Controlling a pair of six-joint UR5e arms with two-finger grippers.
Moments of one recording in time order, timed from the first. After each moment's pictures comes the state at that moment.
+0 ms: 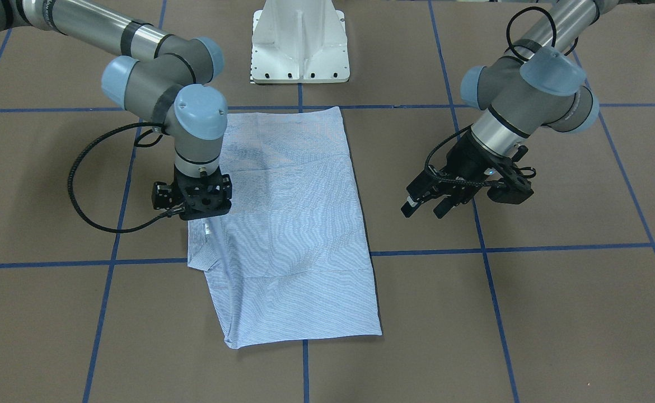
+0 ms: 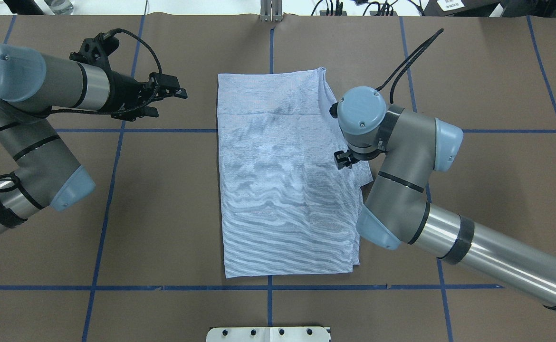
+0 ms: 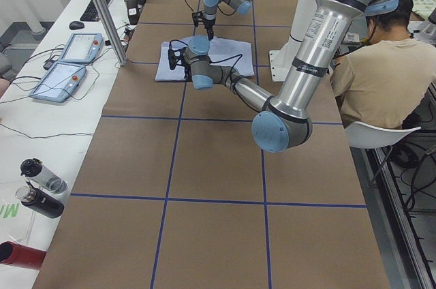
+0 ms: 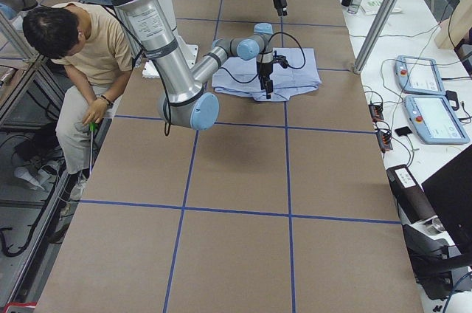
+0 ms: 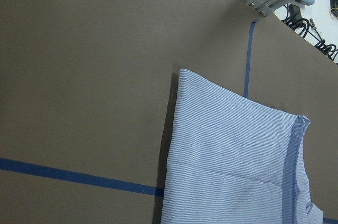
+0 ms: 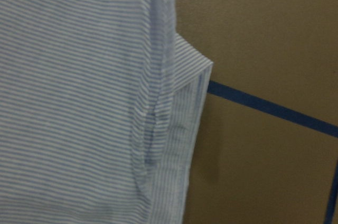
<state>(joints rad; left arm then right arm) -0.82 -1.99 -1.59 -2.44 -2.00 -1.55 0.62 -1.00 1.62 -1.73 1.74 0.75</state>
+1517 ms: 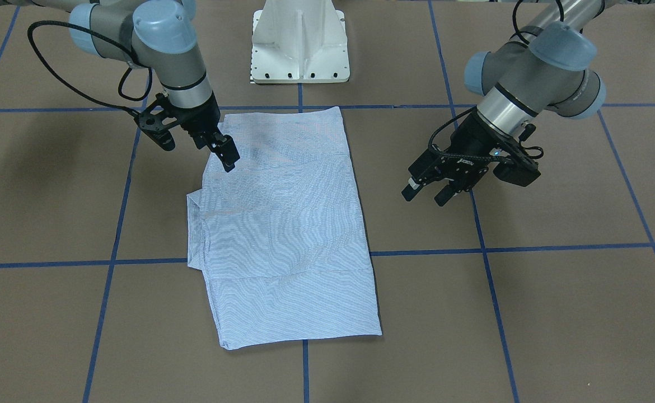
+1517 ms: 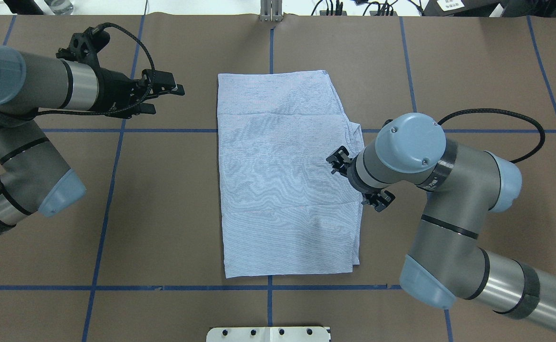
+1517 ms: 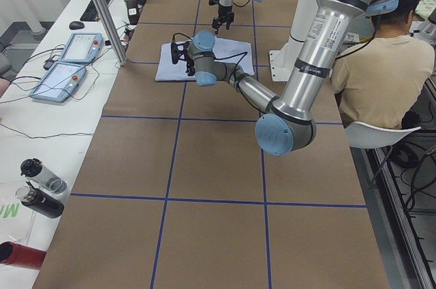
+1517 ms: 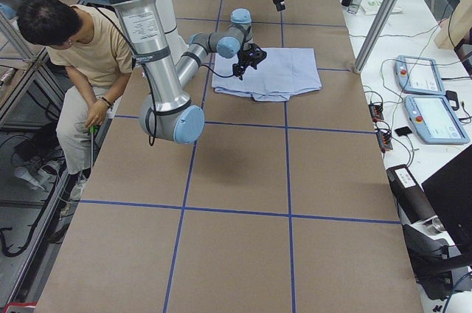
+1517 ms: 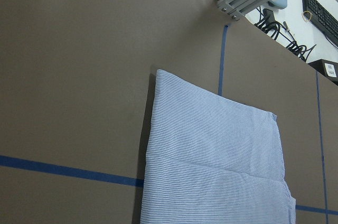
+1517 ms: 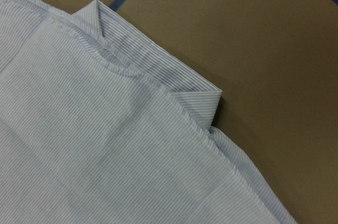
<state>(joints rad) -0.83 -1.96 -1.68 -2.45 -1.98 -1.54 0.52 -1.16 1.94 -1.54 1.82 2.10</state>
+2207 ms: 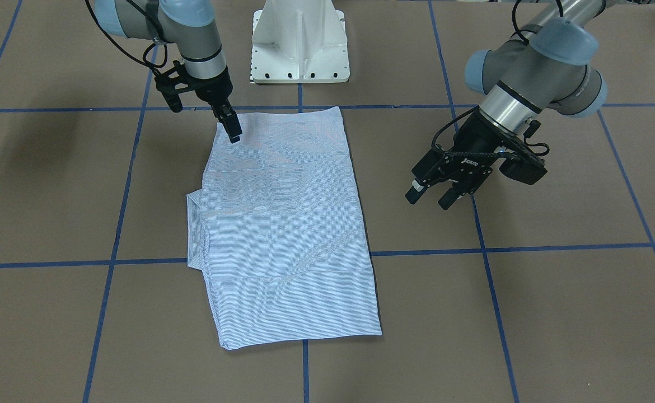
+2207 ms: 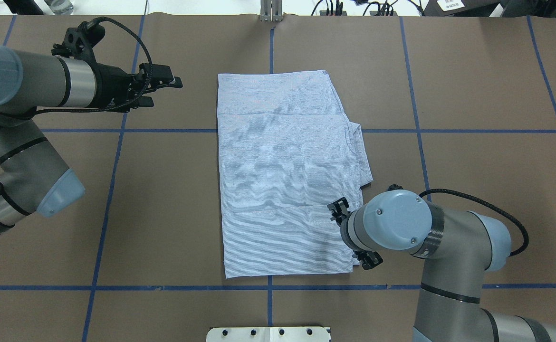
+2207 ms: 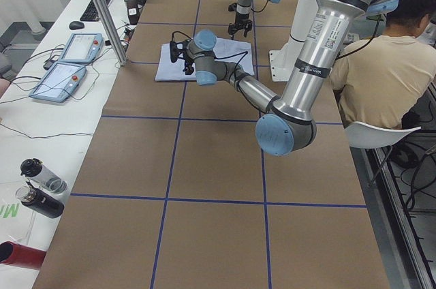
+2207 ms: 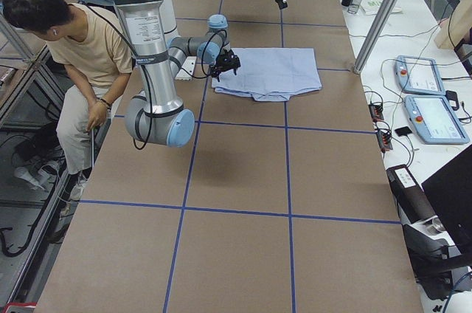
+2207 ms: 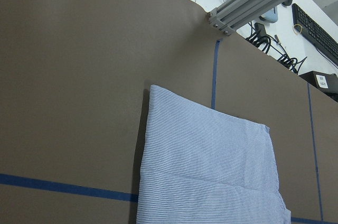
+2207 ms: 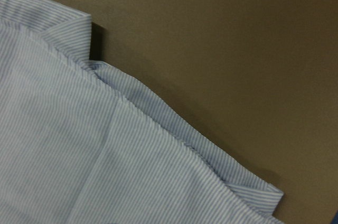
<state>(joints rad) -0.83 -1.96 -1.69 -2.45 -1.93 -1.53 0.32 -1.23 1.98 -1.54 1.70 2.42</state>
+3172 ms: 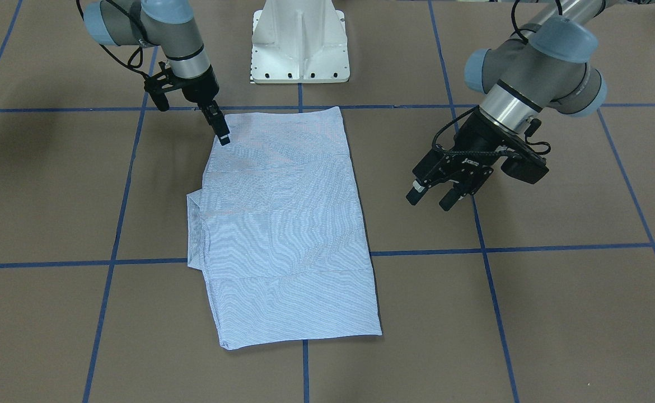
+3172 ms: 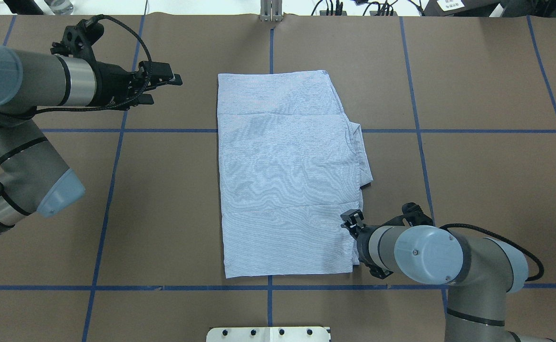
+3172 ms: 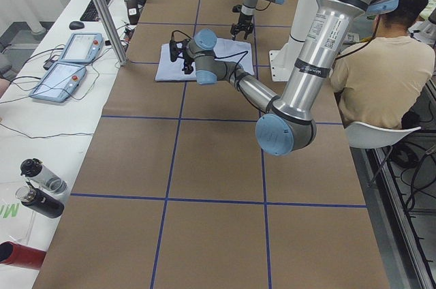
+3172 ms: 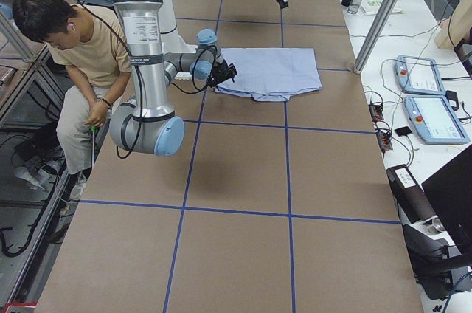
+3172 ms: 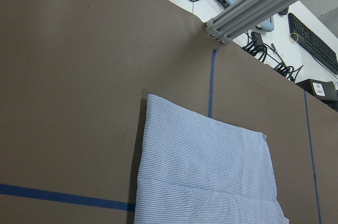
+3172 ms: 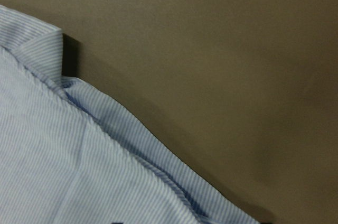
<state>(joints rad) -0.83 -1.96 -1.69 -2.45 -1.91 -1.53 0.25 -1.38 1.98 -1.26 1.55 2.48</state>
